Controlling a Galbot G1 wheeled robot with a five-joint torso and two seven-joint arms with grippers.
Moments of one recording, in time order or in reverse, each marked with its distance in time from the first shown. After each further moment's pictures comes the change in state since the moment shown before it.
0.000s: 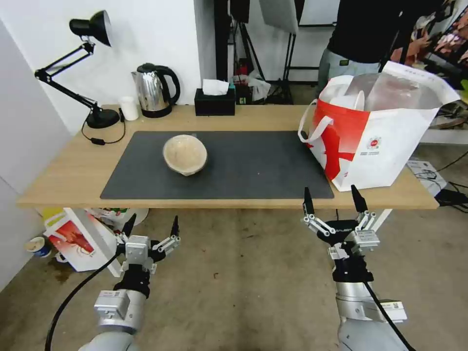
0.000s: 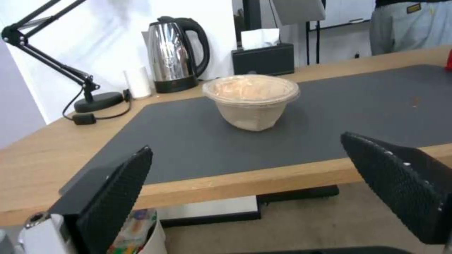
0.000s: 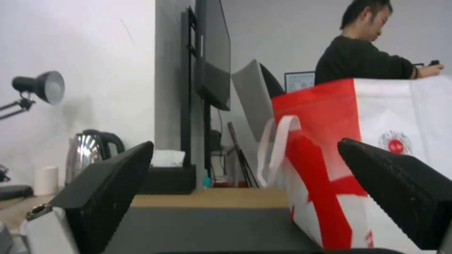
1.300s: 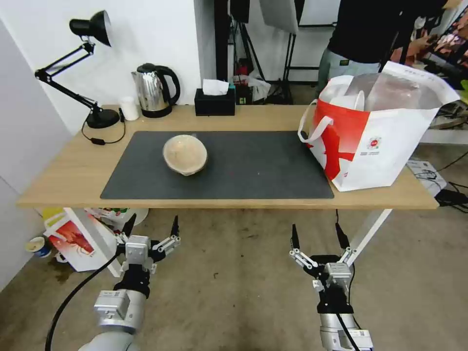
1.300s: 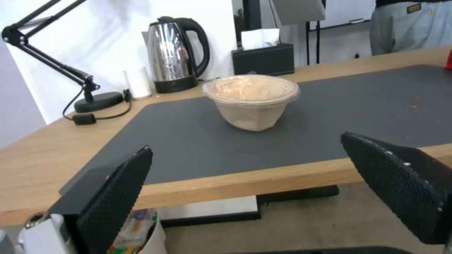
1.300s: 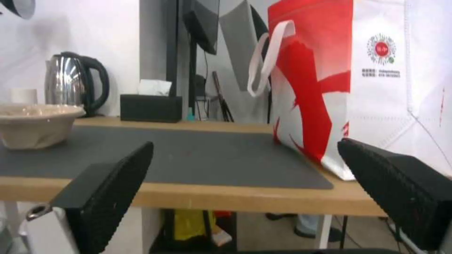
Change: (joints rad) left arm 0.000 0.000 0.000 0.000 0.000 0.000 0.000; right arm -0.055 0.049 -0.137 -0.153 -0.132 -0.038 0.149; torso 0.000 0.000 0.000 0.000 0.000
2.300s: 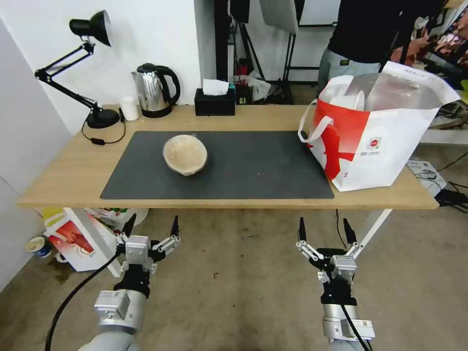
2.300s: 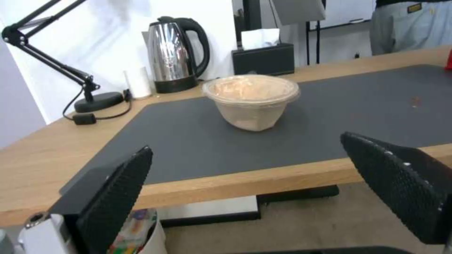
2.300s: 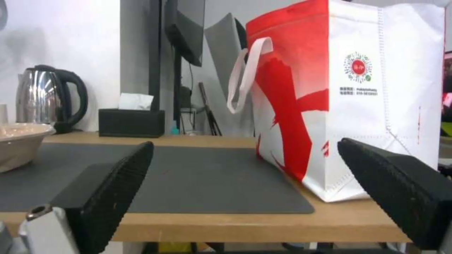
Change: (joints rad) left arm 0.000 0.000 0.000 0.000 0.000 0.000 0.000; right arm 0.041 0.000 0.041 0.003 0.028 -0.005 0.011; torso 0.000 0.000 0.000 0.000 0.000
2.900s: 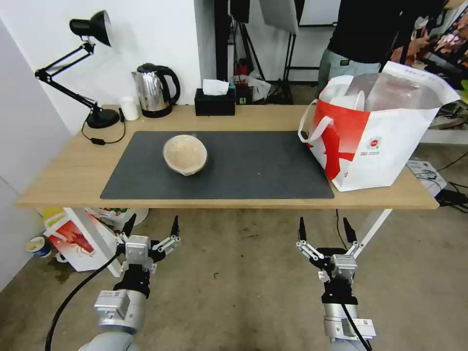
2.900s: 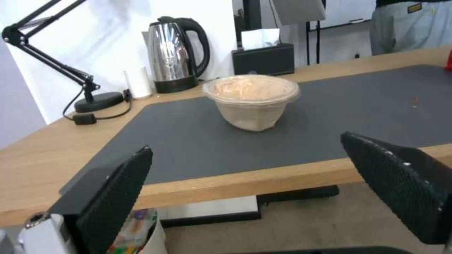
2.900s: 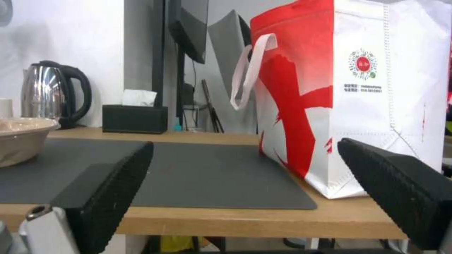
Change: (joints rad) left arm 0.000 0.000 0.000 0.000 0.000 0.000 0.000; right arm -0.004 -0.008 -0.006 0.000 0.001 -0.004 -0.003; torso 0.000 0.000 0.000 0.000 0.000
